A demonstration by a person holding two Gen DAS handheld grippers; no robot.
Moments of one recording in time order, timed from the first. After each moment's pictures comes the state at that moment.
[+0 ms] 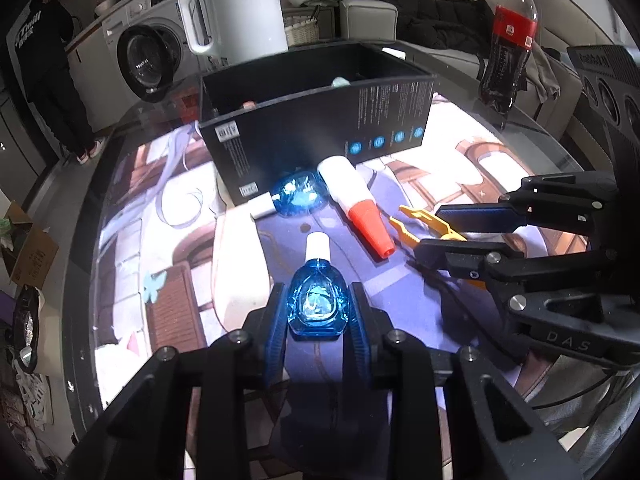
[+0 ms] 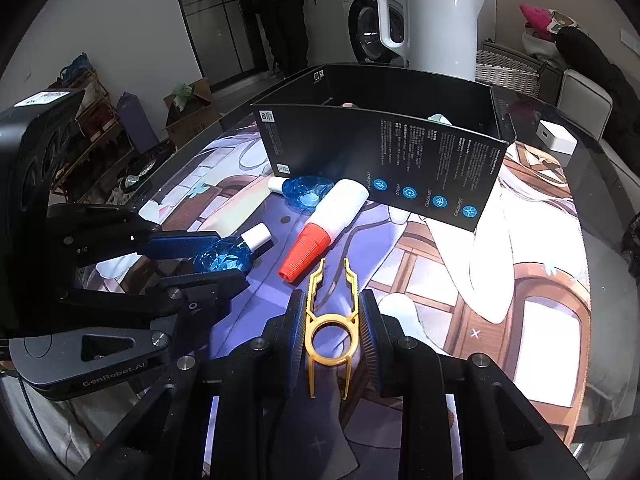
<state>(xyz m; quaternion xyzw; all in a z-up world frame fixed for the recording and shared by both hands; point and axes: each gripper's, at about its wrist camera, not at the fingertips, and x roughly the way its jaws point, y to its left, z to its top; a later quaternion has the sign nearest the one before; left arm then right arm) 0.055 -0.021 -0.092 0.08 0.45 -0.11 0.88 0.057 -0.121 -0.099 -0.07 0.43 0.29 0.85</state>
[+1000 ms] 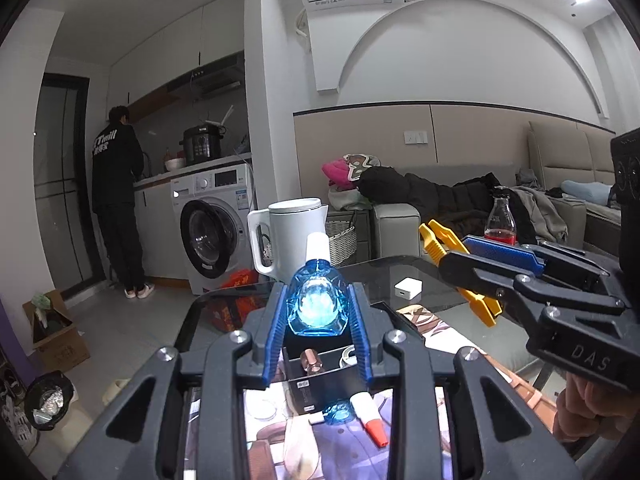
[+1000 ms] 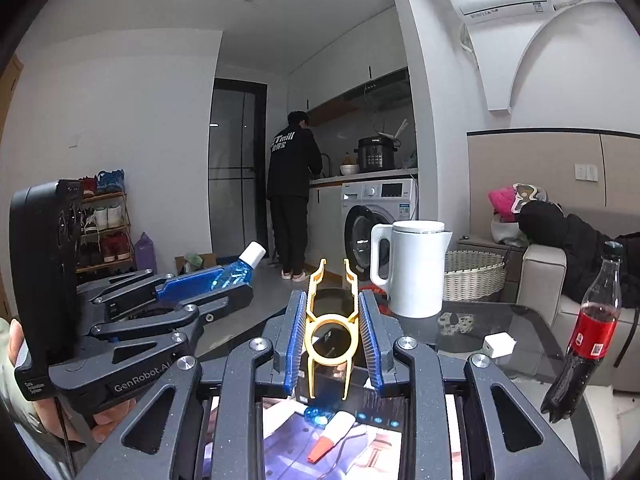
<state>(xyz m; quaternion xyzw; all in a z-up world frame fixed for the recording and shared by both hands) -0.008 0.001 0.041 0.05 0.10 -0.07 0.99 -0.019 -0.154 0.049 -0.01 0.07 0.28 0.96</state>
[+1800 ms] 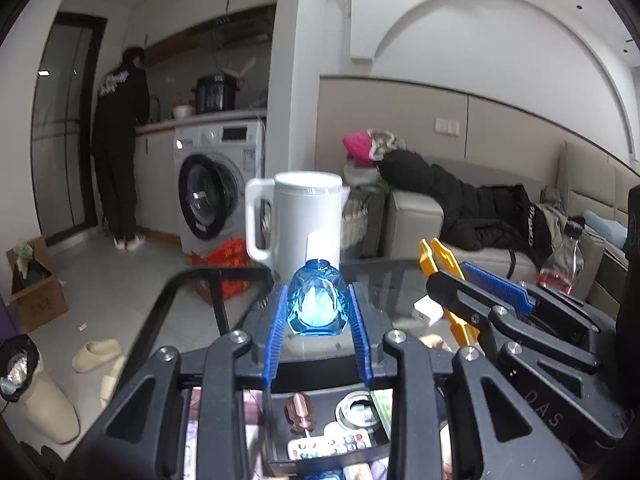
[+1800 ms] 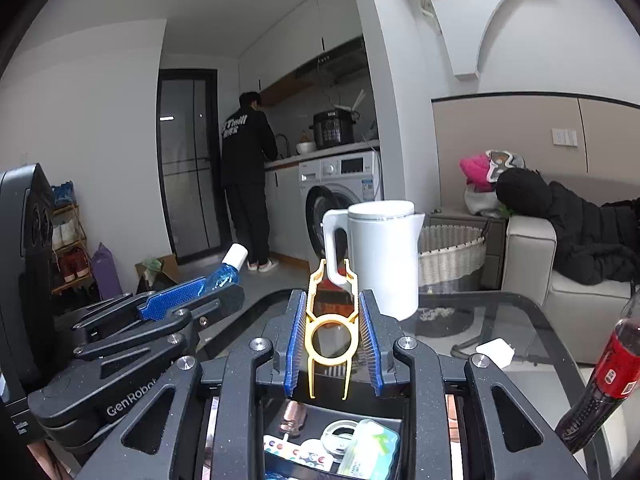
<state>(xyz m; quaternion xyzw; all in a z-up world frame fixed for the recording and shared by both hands) 0.129 0.000 0.035 -0.03 0.18 -0.05 0.98 0.138 -0.130 0.049 0.01 0.15 0.22 0.97</state>
